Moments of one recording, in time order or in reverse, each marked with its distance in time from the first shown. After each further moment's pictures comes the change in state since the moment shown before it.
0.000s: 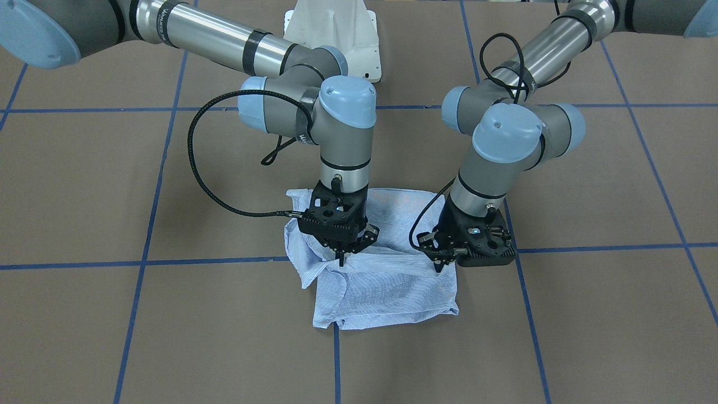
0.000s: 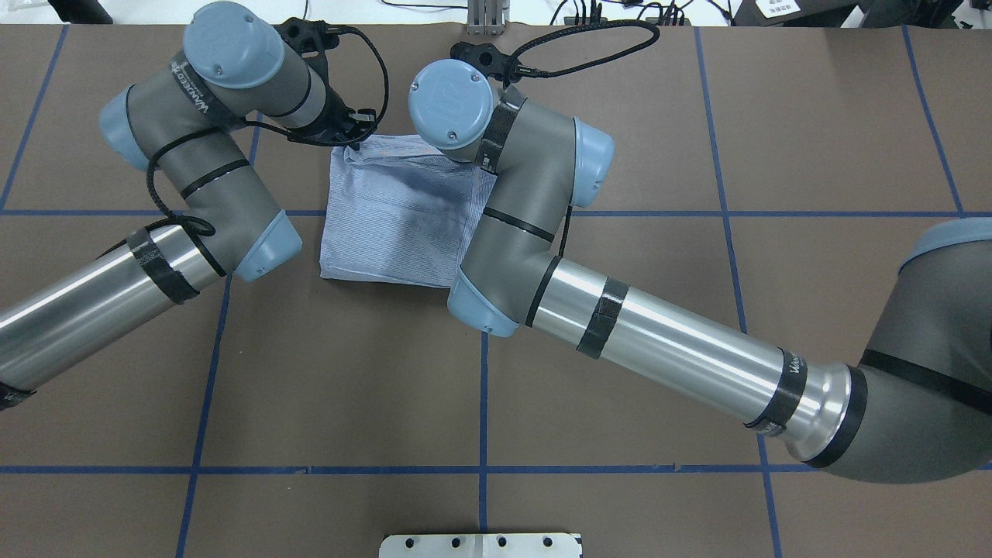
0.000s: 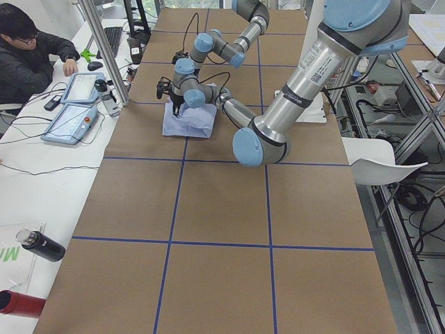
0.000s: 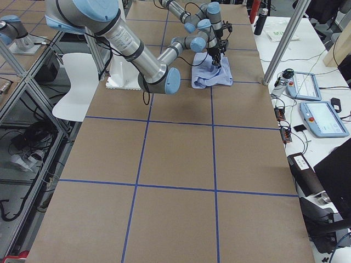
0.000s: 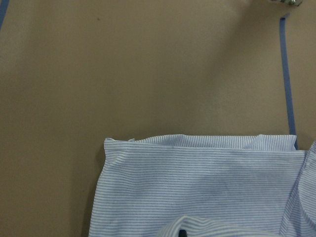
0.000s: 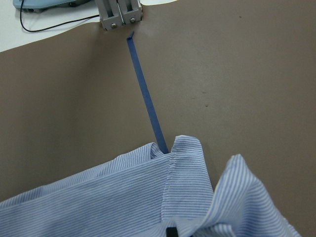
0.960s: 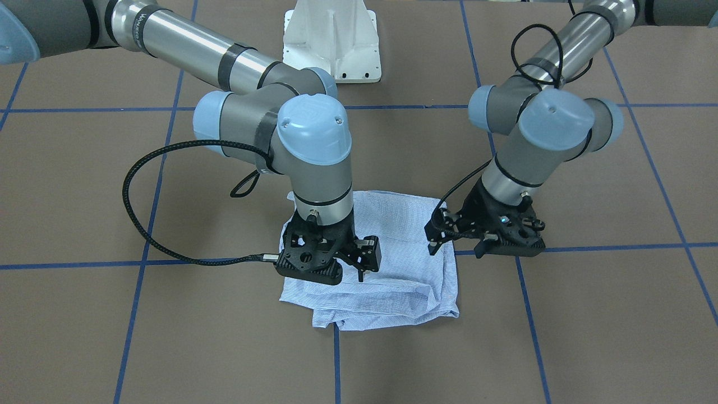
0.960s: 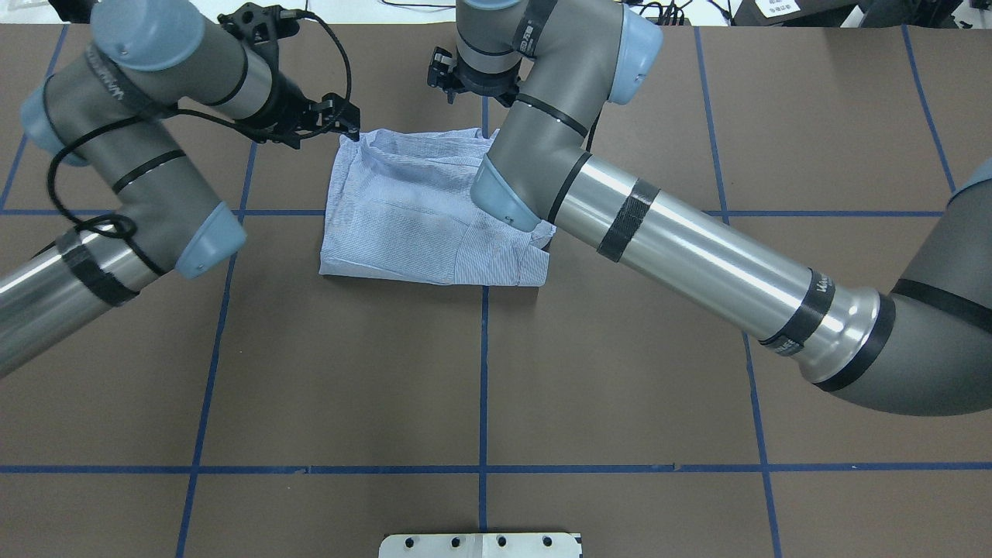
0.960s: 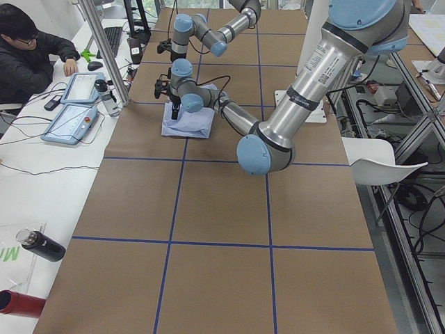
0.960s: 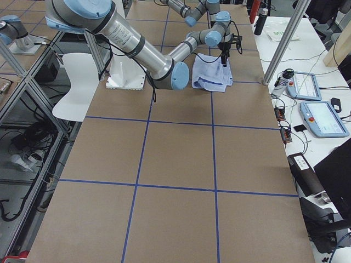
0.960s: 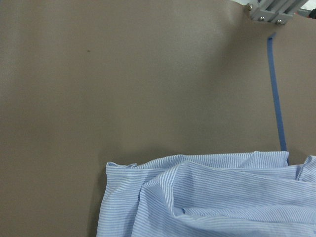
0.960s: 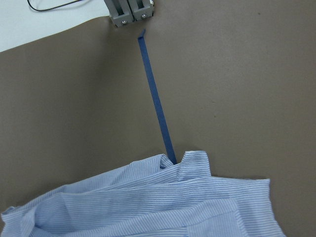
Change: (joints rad) left arm -0.055 0.157 -0.236 -0.004 -0.144 0.051; right arm 0.165 0.038 -0.012 -0.042 0.363 -0.144
